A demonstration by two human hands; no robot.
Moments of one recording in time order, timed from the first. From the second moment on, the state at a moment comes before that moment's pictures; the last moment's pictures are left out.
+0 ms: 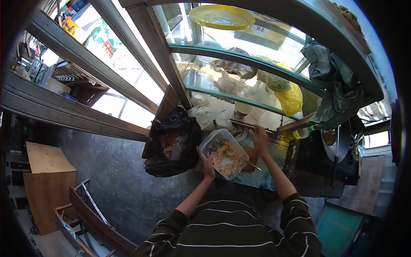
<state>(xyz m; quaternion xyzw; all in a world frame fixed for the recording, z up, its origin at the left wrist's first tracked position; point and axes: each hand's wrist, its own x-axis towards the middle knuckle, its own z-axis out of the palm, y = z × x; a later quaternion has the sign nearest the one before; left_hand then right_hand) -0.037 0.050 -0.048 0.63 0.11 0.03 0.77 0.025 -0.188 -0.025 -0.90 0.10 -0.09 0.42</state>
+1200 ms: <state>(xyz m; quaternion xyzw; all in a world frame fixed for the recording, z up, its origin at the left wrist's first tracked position) -0.029 0.029 -0.035 0.68 0.12 0.13 0.71 -0.092 -0.113 0.116 -0.96 0.04 0.22 0.18</state>
